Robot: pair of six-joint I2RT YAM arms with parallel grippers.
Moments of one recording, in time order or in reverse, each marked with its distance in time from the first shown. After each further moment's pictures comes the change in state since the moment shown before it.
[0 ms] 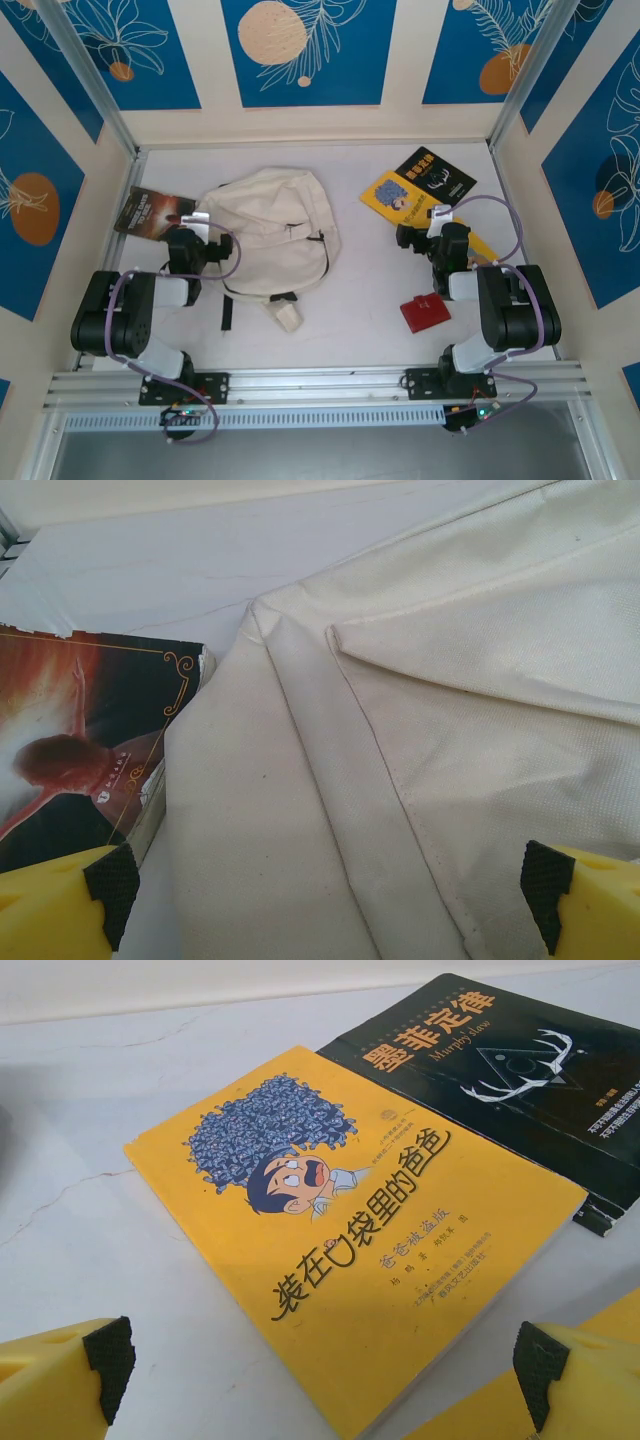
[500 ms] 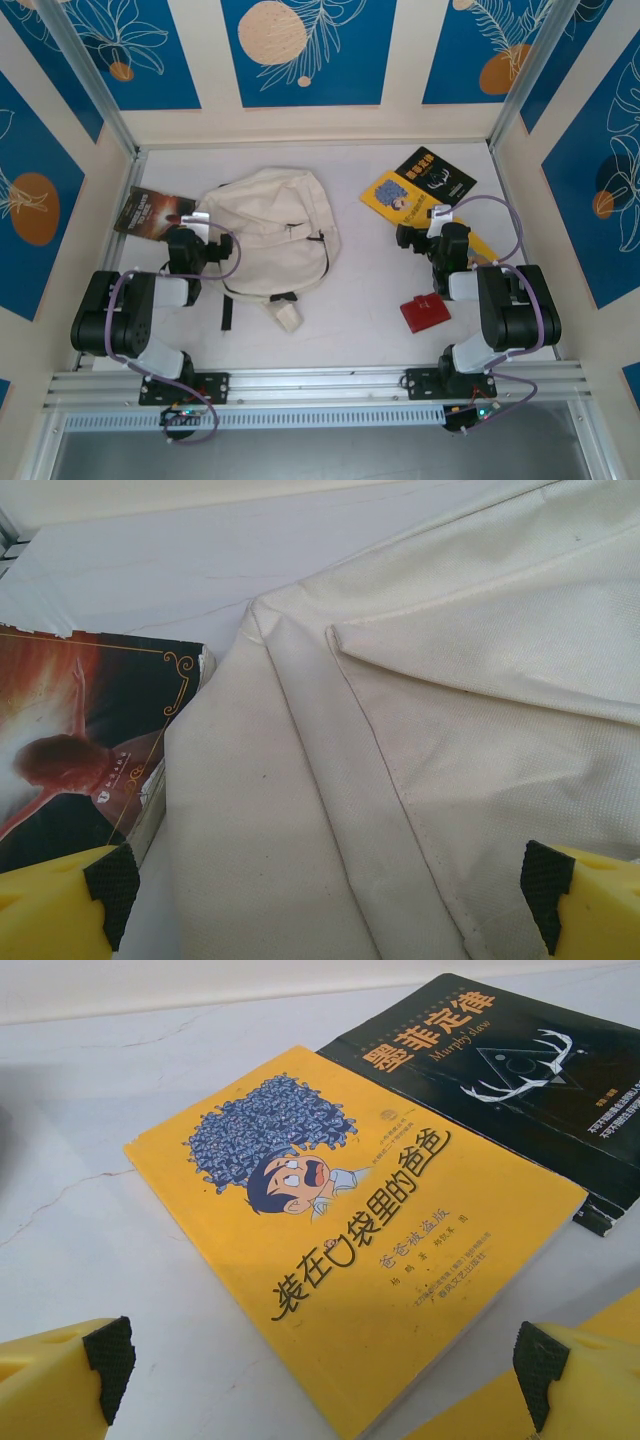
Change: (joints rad) left arm 0.000 0.000 0.000 0.000 0.000 0.000; right arm 0.000 0.000 0.000 0.000 0.000 0.000
